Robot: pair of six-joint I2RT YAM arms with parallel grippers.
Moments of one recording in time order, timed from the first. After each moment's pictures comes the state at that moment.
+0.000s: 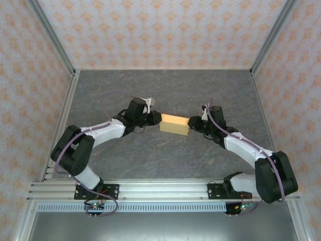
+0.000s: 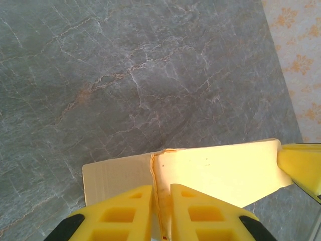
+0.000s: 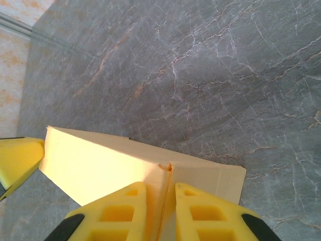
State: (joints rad) left arm -0.51 1.61 0.88 0.08 0.31 -0.65; right arm 0.35 1.26 0.59 -0.01 -0.31 0.69
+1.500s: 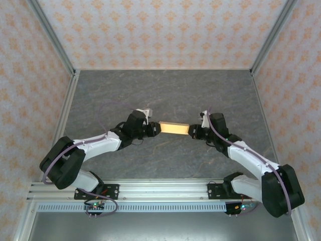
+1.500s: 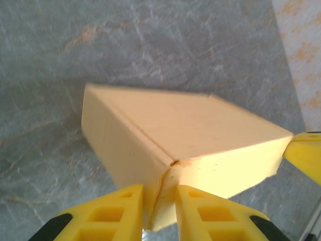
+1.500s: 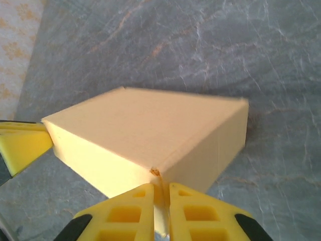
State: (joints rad) left arm -0.63 1.45 0.68 0.11 0.19 -0.75; right arm 0.39 1.10 0.48 -0.07 -0.37 0.57
